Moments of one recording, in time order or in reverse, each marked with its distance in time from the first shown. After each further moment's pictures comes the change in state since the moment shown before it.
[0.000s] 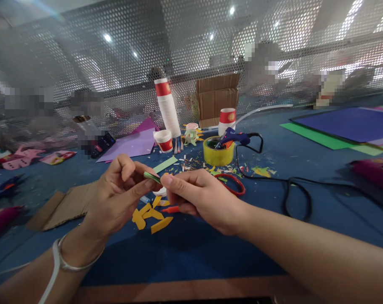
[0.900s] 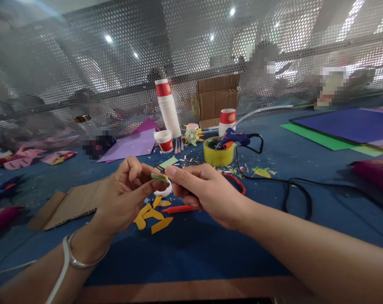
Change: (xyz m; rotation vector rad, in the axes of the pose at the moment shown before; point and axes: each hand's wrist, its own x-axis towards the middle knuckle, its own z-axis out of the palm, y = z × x) left_hand 0.004 -0.010 0.001 -0.017 -0.048 -0.018; right_hand 0.000 -0.006 -0.004 -0.004 0.075 -0.022
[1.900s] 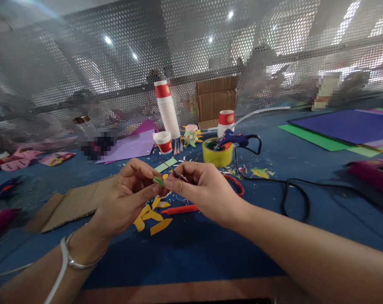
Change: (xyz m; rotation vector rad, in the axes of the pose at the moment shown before) left_hand -0.002 -0.006 -0.007 -0.031 -0.127 -0.035; right_hand 0.005 0.007 -0.001 -0.050 0.062 -0.222
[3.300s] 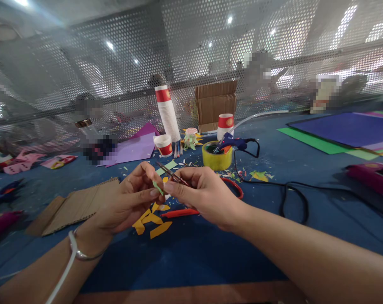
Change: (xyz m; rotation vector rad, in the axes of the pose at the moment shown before) left_hand 0.005 0.006 -0.004 -0.203 -0.039 -0.241; right_hand -0.001 -0.001 -0.003 0.019 -0.079 0.087
